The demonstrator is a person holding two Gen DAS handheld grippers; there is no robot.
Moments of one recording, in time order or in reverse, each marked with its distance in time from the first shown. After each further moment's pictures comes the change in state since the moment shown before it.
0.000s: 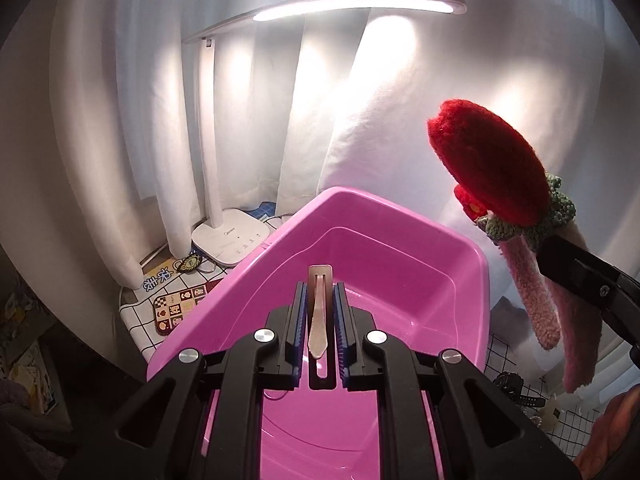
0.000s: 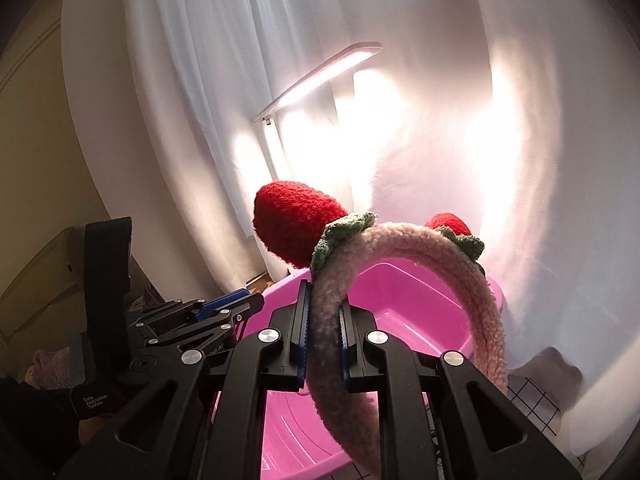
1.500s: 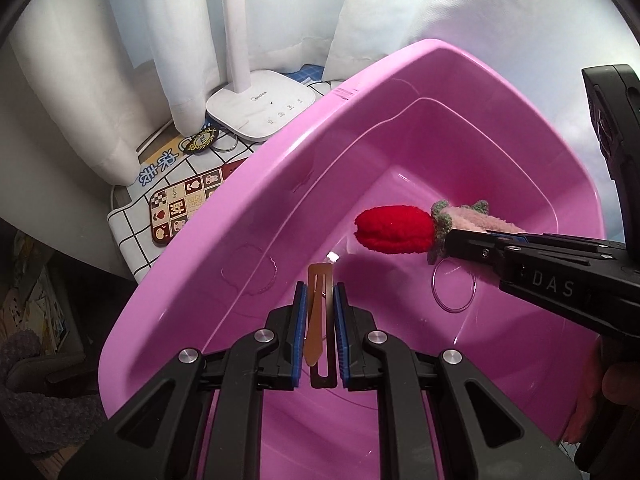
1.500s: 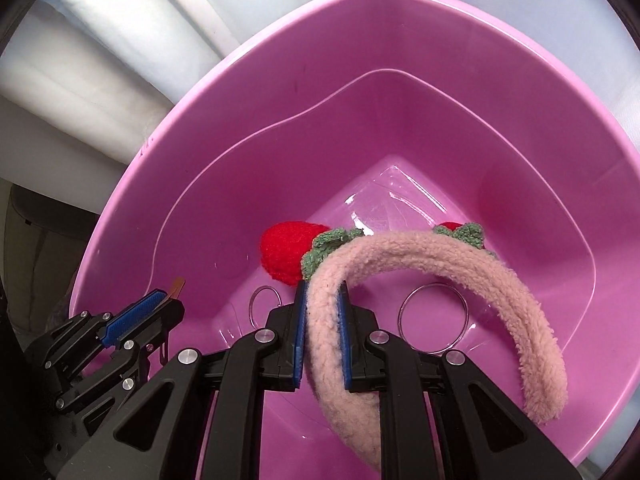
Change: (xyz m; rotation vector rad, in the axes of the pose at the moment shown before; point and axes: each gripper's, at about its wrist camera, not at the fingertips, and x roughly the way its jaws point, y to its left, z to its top) left arm 0.103 0.066 -0.034 -0.095 0.468 0.089; right arm 0.242 -0.050 -0.015 0.151 0.731 -0.063
